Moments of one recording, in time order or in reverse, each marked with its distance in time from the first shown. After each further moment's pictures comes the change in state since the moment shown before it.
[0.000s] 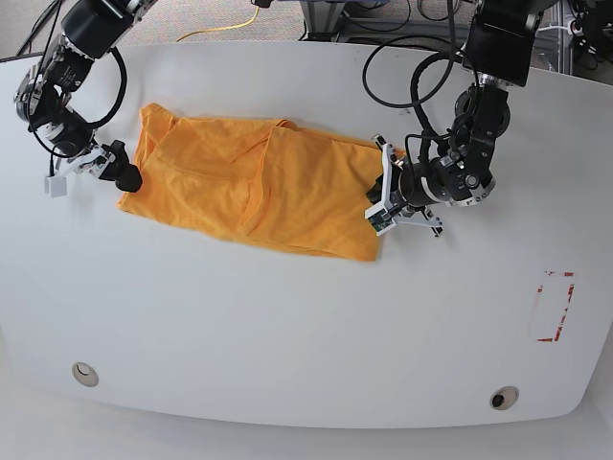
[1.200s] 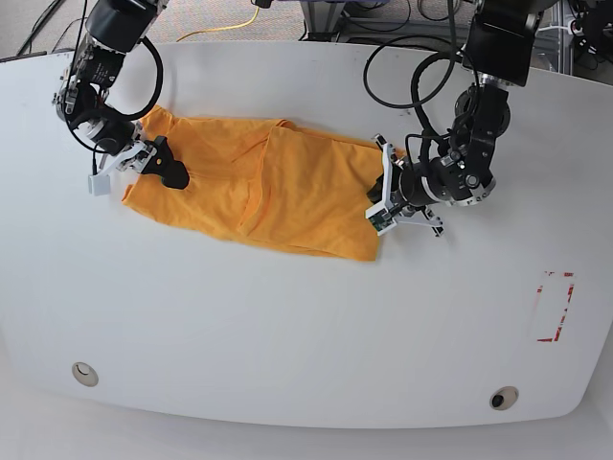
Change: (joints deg) left arm 0.0 -0.1 0.0 0.0 0.0 0.0 0.0; right arm -1.9 -4.4 -9.8 -2.6 3.6 1.0 5.3
